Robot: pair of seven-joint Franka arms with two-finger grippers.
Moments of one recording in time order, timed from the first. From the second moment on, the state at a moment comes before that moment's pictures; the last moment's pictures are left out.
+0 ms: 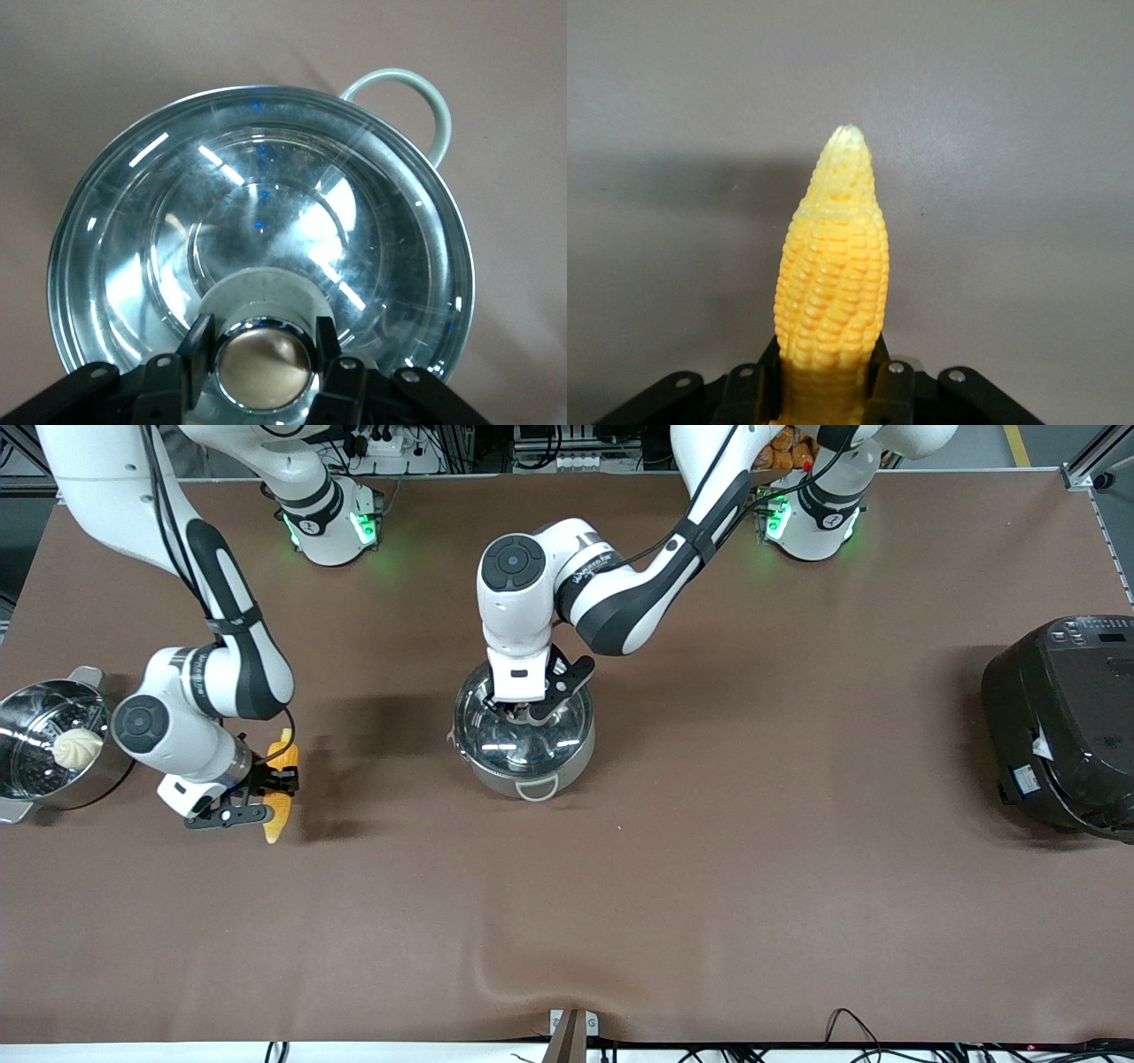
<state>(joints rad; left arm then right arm) -0.86 0.73 -0.06 -1.20 0.01 2.01 -1.74 0.15 0.43 -0.14 -1.98 0.05 2.37 -0.15</state>
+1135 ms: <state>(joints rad) -0.27 0.41 -0.05 -1.37 -0.10 1.63 -0.77 0.22 0.36 0.08 -1.50 0.06 1.72 0.34</state>
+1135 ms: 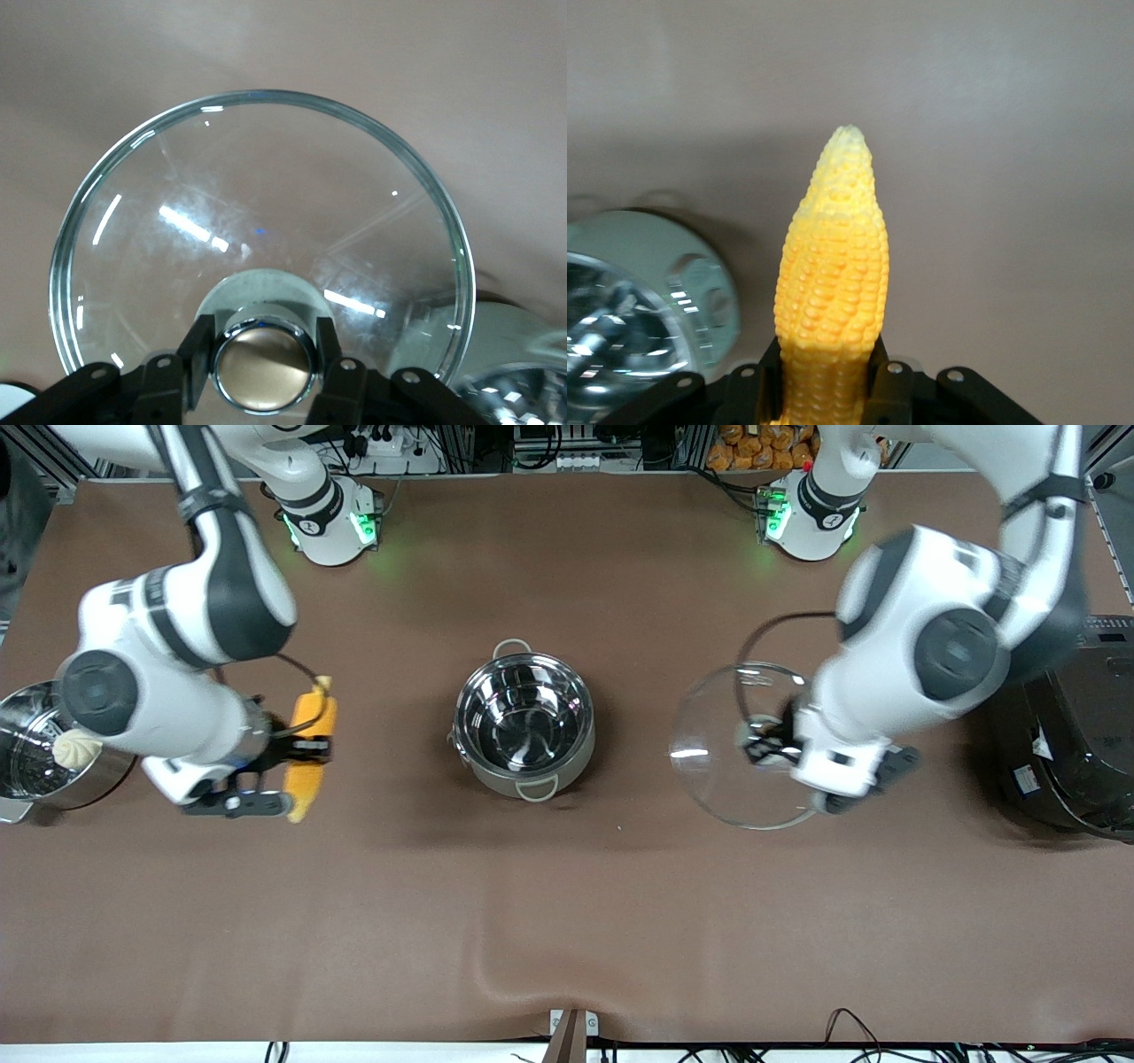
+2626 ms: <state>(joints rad) -0.08 0.26 -0.05 -2.33 -0.02 2.57 -0.45 0.47 0.41 0.33 -1.72 -0.15 2.10 0.99</state>
